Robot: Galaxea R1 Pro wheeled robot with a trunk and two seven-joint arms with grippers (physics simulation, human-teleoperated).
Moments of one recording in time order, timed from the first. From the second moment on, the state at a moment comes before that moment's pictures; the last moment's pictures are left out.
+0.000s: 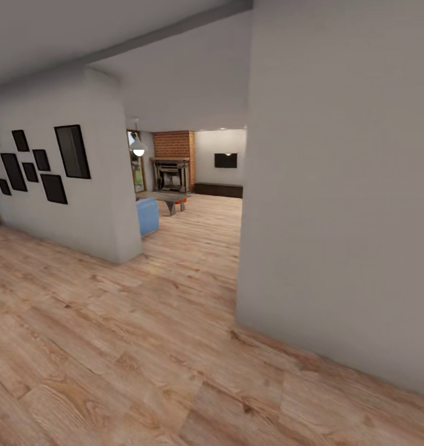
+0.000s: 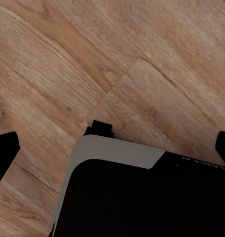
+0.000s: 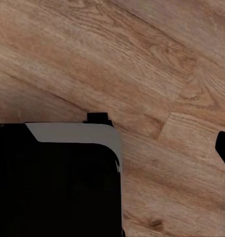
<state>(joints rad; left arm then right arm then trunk) -0.23 0.01 -0.14 0.00 0.42 -0.03 0.05 -0.16 0.00 0.23 0.02 -0.22 -0.13 -0.11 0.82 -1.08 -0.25</state>
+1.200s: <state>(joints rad) -0.23 0.01 -0.14 0.00 0.42 -0.03 0.06 -0.16 0.00 0.24 0.02 -0.22 -0.14 -0.10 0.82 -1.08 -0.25</state>
